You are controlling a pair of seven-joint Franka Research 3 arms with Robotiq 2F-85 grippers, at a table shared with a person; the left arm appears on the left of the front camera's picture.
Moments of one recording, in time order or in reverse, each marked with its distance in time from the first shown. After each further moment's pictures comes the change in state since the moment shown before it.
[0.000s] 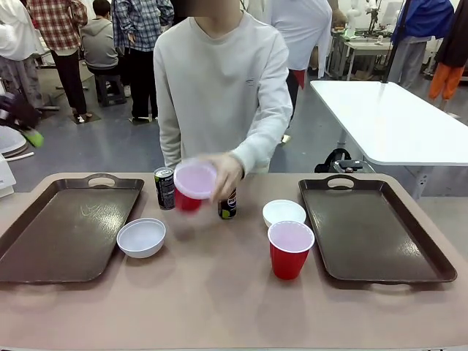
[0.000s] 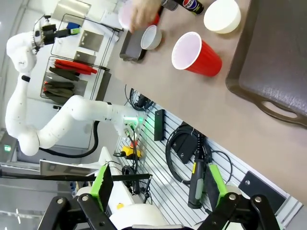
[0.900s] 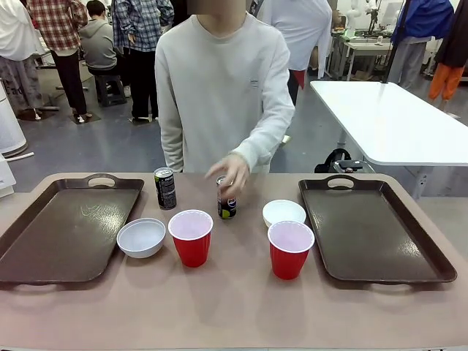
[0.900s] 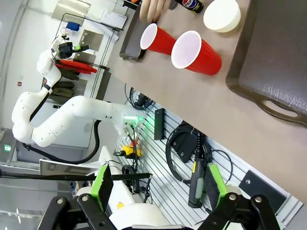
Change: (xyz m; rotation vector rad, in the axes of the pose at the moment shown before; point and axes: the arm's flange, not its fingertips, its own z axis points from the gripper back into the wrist) left arm -0.111 0.242 -0.084 -0.734 -0.067 0.154; right arm 0.000 -0.001 -0.001 0.000 0.005 -0.003
